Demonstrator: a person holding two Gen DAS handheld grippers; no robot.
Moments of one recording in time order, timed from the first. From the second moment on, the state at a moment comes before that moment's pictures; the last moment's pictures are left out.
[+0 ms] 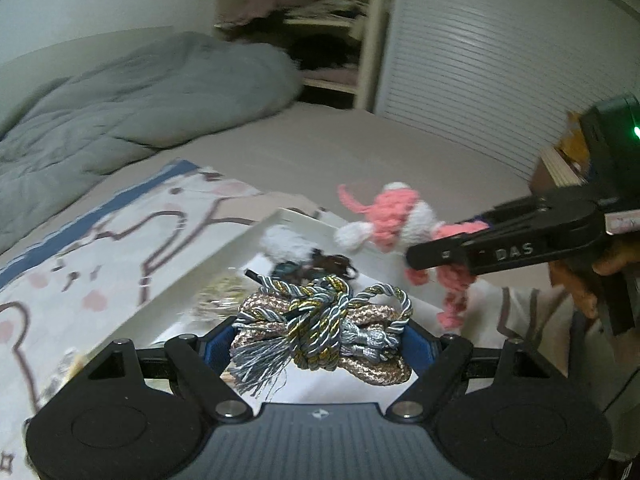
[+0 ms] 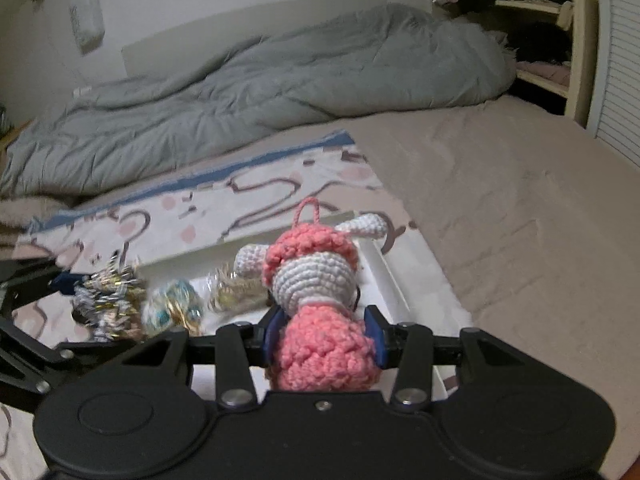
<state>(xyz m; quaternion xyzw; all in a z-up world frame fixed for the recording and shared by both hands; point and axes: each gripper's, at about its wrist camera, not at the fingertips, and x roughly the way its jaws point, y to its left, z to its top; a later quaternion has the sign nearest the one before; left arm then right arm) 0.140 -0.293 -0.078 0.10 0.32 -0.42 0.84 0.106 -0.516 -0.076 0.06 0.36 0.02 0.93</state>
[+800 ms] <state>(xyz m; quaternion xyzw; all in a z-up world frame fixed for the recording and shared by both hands) 0.149 -0.352 -0.133 0.13 0.36 -0.45 0.81 0.120 -0.522 -0.109 -0.01 0.42 -0.02 0.91</state>
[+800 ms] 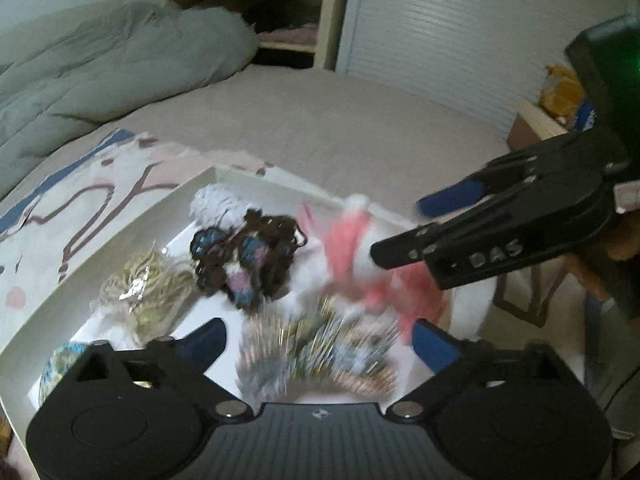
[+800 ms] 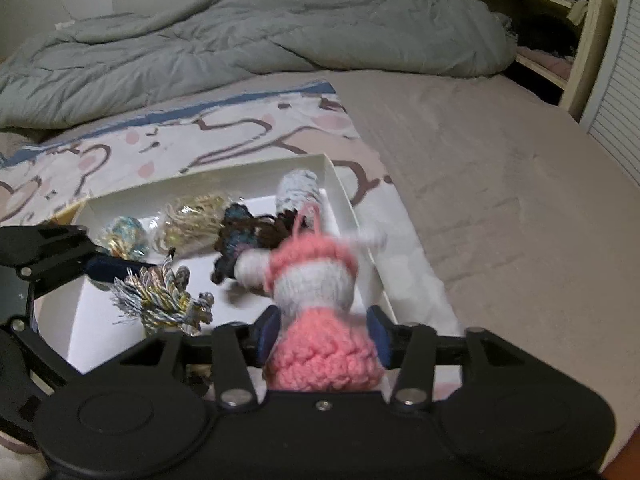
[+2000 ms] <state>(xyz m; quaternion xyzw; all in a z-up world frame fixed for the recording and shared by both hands) 0.139 -0.317 -0.098 0.12 0.37 -0.40 0.83 0.102 -0.520 -0.085 0.03 0.41 -0.01 0.91</state>
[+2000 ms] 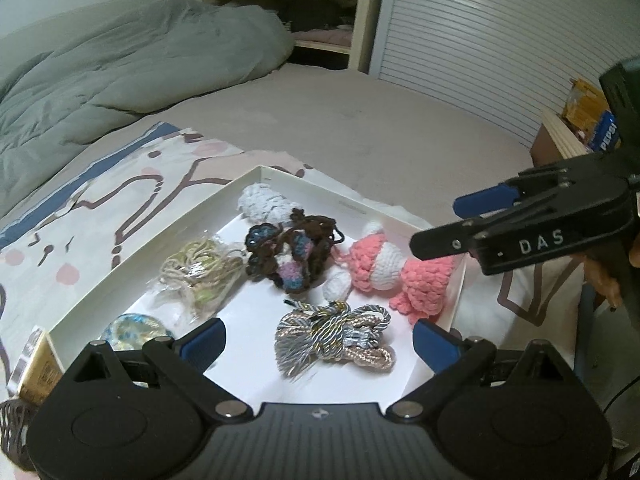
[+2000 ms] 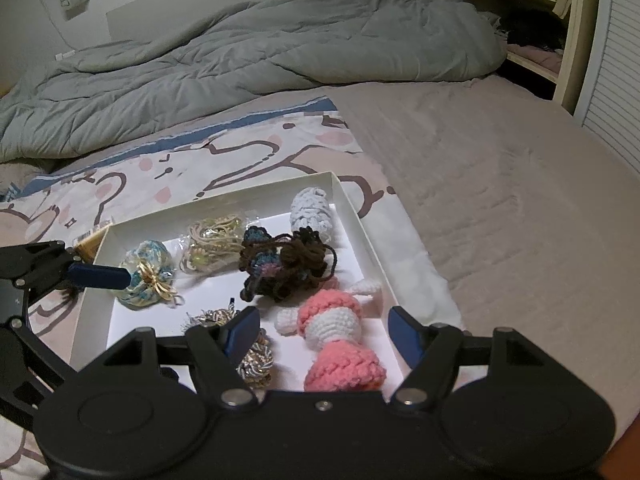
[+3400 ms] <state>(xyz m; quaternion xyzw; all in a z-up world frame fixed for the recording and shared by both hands) 0.140 -0.221 -0.064 0.05 0.38 -0.28 0.88 0.072 -0.499 -0.063 0.01 0.37 -0.01 0.93</state>
